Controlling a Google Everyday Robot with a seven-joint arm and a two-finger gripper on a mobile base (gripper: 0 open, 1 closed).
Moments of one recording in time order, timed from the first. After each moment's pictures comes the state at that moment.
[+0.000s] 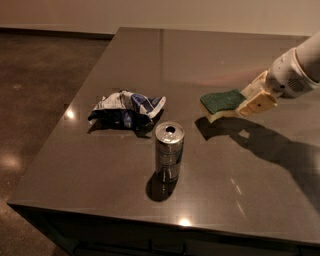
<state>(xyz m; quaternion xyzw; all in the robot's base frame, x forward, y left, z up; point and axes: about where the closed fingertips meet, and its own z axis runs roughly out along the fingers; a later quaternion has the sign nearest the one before) 0.549 -0.221 0.892 -0.53 0.80 0.12 0.27</state>
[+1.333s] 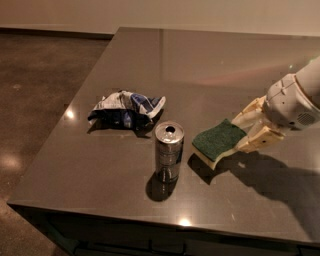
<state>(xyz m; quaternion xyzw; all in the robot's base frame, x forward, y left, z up) 0.455 -0.187 0.879 -0.66 0.70 0.13 0.23</state>
